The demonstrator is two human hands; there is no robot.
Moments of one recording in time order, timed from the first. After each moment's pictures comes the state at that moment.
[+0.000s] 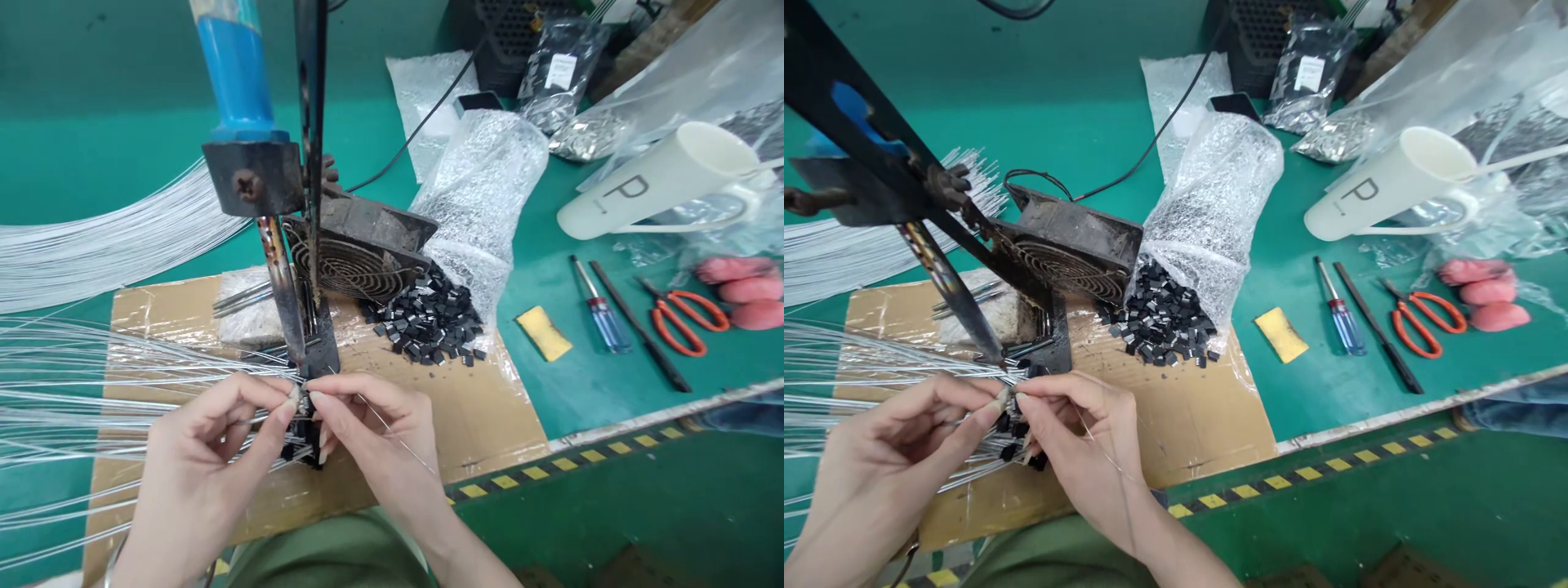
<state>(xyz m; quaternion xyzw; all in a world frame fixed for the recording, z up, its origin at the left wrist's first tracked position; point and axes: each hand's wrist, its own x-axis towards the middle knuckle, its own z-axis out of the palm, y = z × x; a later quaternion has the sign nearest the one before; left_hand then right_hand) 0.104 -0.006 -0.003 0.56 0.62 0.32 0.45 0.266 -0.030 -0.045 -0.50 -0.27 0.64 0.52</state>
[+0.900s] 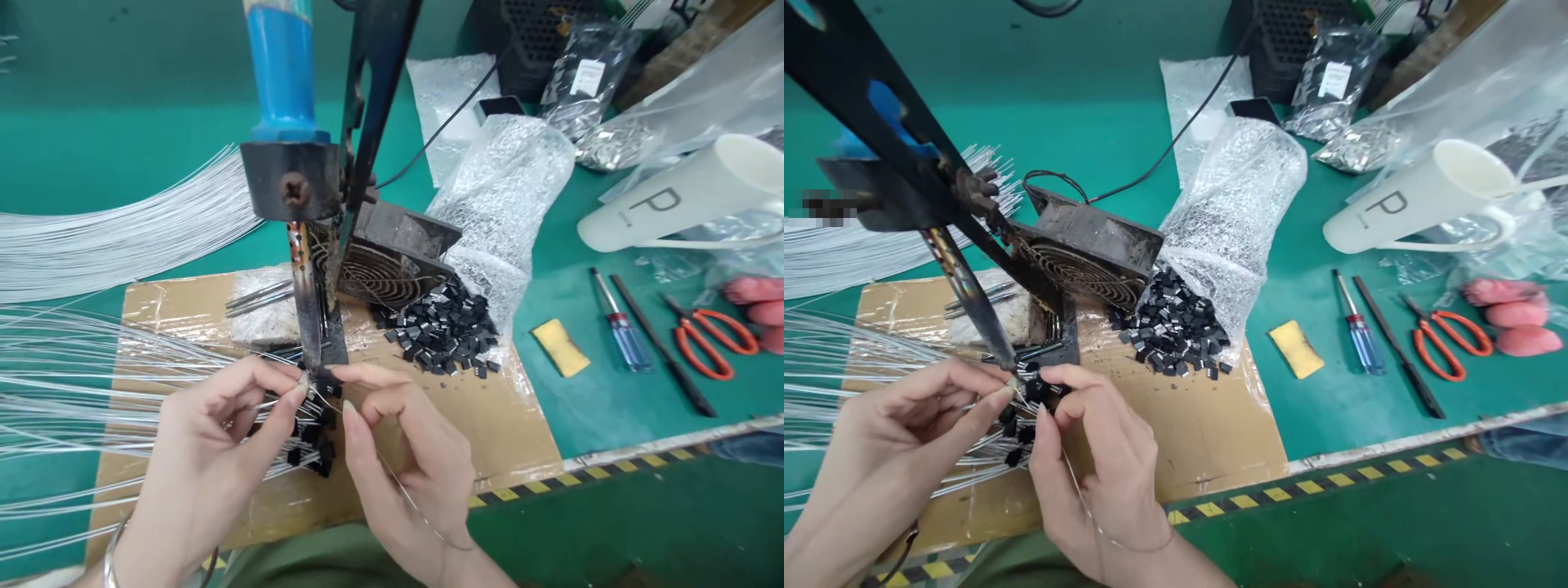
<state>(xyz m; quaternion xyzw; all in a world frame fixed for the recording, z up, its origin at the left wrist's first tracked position) 0.108 0.007 0.000 0.55 0.64 0.31 0.45 0.276 -0.035 -0.031 -0.53 -0.59 0.33 0.52</state>
